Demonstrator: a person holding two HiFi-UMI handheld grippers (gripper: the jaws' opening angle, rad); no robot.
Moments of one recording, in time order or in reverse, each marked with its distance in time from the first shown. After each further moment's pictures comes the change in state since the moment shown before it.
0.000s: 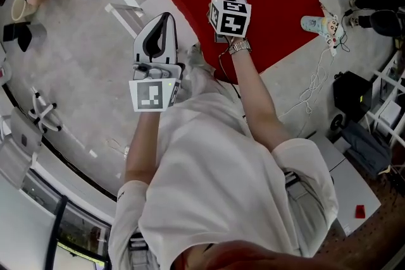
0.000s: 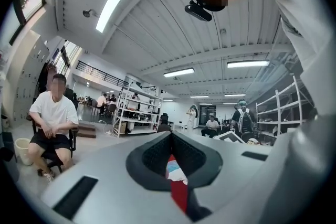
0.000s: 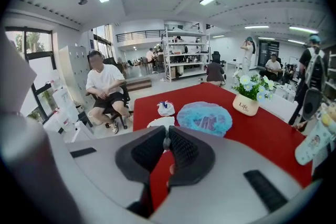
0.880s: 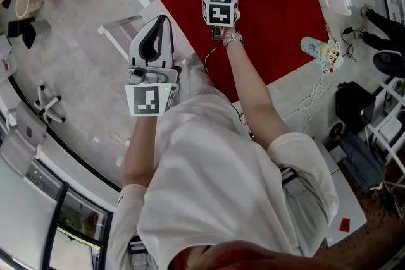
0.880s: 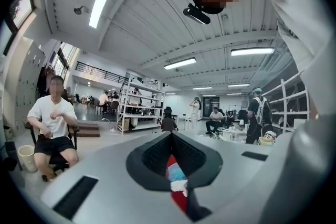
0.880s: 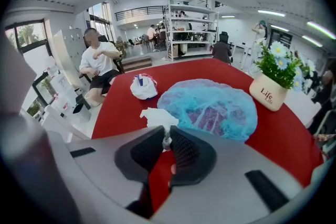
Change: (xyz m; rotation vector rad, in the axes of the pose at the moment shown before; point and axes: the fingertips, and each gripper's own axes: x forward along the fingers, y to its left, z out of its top) left arm 0.109 -0.003 -0.015 0.053 0.086 0.044; right arm 0.129 -0.057 -0.032 -0.055 0.252 0.040
